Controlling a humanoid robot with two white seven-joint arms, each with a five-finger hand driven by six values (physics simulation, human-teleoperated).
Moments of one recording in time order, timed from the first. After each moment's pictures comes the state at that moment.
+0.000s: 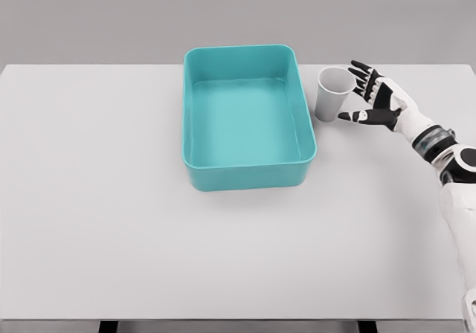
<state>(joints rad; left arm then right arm) -0.06 0.00 -0.13 -0.09 0.03 0.01 -0.17 -0.54 -0.32 0.07 -0.86 -0.35 -0.10 0.61</state>
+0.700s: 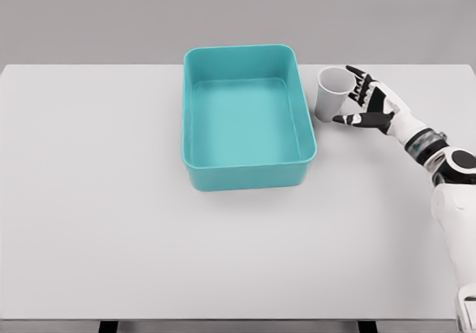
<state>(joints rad) -0.06 0.00 -0.13 -0.09 0.03 0.01 -0.17 -0.56 -0.30 0.07 -0.81 -0.34 -0.10 0.61</state>
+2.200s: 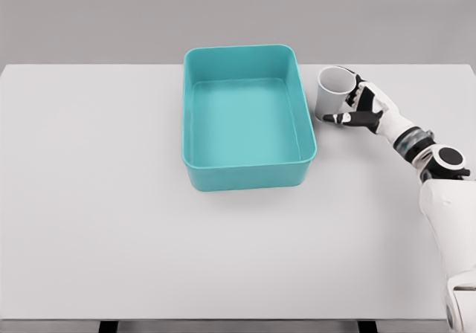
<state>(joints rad) -0.06 0.00 -0.13 -0.09 0.03 0.01 -0.17 -0.60 -0.26 0.08 -0.73 -0.34 -0.12 0.61</state>
